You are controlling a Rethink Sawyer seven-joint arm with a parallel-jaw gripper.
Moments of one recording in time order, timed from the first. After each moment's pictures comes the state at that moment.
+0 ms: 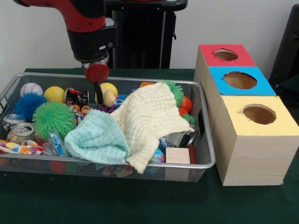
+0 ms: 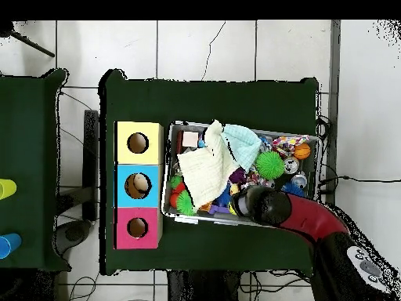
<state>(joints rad) -0.66 -0.60 0.16 1.80 -0.26 0.47 2.70</state>
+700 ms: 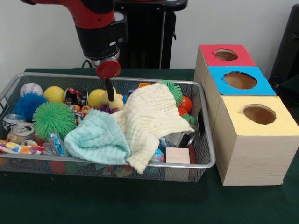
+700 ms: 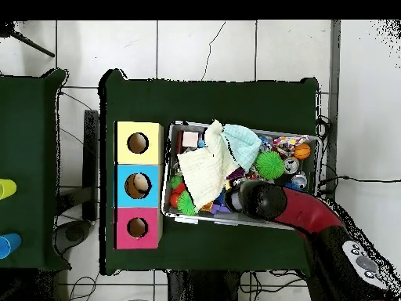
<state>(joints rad) -0.65 -0.61 0.21 1.80 -0.23 0.53 2.70</state>
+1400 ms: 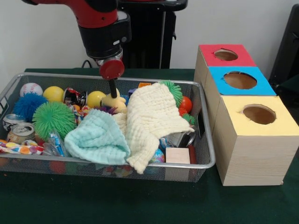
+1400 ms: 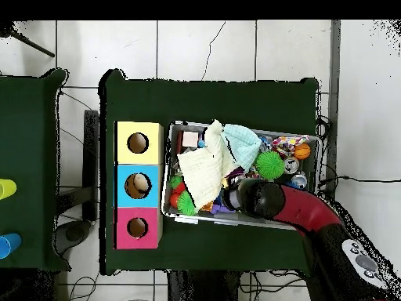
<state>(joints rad) -0.65 -0.63 0.23 1.81 -0.23 0.53 2.70</state>
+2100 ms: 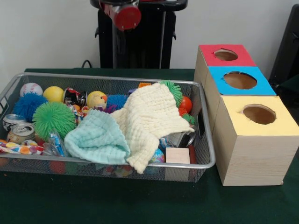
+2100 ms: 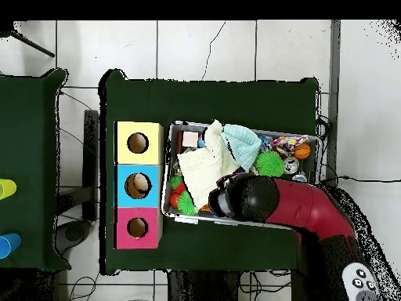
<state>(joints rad) -0.54 -0.90 0.20 1.81 -0.22 0.83 2.70</state>
